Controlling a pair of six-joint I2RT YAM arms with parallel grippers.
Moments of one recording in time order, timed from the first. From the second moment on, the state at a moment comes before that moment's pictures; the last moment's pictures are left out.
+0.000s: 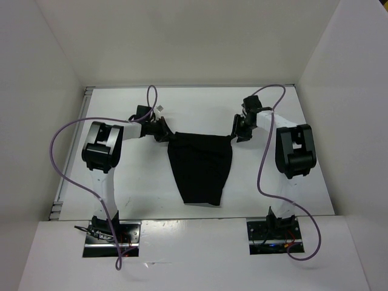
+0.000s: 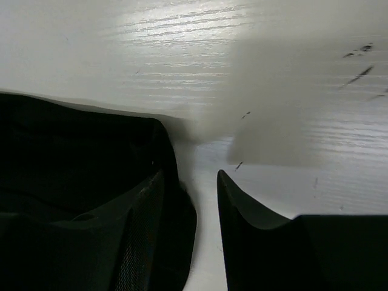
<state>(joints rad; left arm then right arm) -0.17 2.13 1.28 -0.01 0.67 -0.64 0.15 1.94 1.35 -0.53 -0.19 0.37</state>
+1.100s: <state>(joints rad) -0.12 1.49 1.39 0.07 0.83 -0.65 0.19 1.35 1.58 -0.56 -0.32 0.30</state>
